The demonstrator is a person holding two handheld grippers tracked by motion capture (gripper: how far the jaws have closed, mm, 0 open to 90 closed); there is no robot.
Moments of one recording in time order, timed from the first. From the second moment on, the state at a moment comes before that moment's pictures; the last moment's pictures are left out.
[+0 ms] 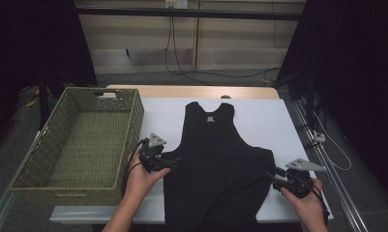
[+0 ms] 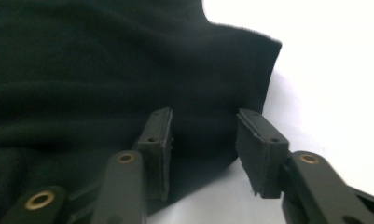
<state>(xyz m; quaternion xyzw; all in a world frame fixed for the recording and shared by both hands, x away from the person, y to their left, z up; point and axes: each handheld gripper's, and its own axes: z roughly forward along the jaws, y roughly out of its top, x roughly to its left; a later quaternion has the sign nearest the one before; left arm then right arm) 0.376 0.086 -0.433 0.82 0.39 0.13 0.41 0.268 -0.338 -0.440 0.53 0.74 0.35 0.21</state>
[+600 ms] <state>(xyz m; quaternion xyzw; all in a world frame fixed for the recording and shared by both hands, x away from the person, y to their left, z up) 0.351 0.096 -0.437 0.82 0.38 0.14 0.41 0.242 -0.303 -0.447 0.47 0.80 0.32 0.18</state>
